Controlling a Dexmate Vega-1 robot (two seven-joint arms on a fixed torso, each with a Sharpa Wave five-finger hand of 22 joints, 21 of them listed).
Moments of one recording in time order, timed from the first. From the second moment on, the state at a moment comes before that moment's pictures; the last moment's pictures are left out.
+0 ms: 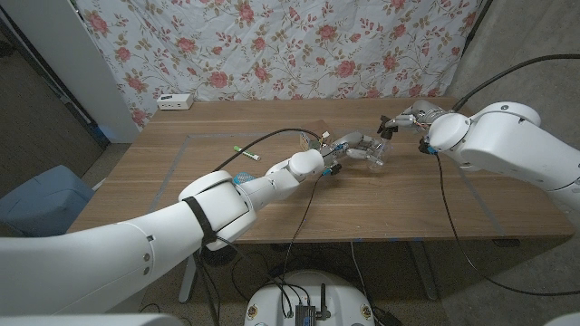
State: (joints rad) left arm 0.27 -0.10 0.95 -0.41 -0.13 -0.63 -0.17; left_hand 1.13 -0.04 0.34 -0.24 0.20 0.79 -0.04 0.21 0.23 0.79 -0.09 0.22 0.40 0.79 -0.07 0.18 0.17 0.25 -0.04 0.18 0.16; right arm -0.68 -1.06 -0.46 -2.47 0.59 -1.33 -0.50; right_hand 0.82 0.11 0.31 -0.14 0.22 0.75 -0.07 0.23 0.21 0.31 0.07 0.20 0.21 0.31 0.03 0.22 0.21 0.48 0.10 0.19 0.17
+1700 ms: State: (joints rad) left arm 0.28 -0.07 0.93 -0.43 -0.11 -0.66 -0.18; left_hand 1.13 -0.04 0.35 -0.24 0.20 0.79 -0.04 0.21 0.23 0.80 -0.09 0.22 0.40 0.78 -0.07 0.18 0.17 0.25 -0.04 0.18 0.16; right arm -0.68 -0.98 -0.46 -2.48 0.49 -1.38 -0.43; right_hand 0.72 0.04 0.23 -0.14 0.21 0.73 -0.08 0.22 0.22 0.74 -0.04 0.40 0.28 0.57 -0.05 0.28 0.21 0.52 0.12 0.19 0.17
